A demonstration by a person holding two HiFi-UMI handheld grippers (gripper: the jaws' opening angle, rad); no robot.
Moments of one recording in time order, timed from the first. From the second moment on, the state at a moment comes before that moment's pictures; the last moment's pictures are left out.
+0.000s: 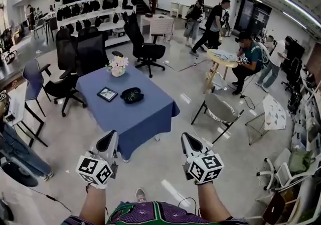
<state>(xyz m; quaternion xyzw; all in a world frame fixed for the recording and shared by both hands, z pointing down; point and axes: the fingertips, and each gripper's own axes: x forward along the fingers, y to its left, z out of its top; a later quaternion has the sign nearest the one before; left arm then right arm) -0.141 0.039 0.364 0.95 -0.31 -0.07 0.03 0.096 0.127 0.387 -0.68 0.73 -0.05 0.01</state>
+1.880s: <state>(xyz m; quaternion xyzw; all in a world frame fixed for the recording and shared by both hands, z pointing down) -0.033 -0.288 0.390 0.92 -0.37 -0.06 0.06 0.184 -0.252 0.399 -0.60 0.80 -0.06 -0.01</state>
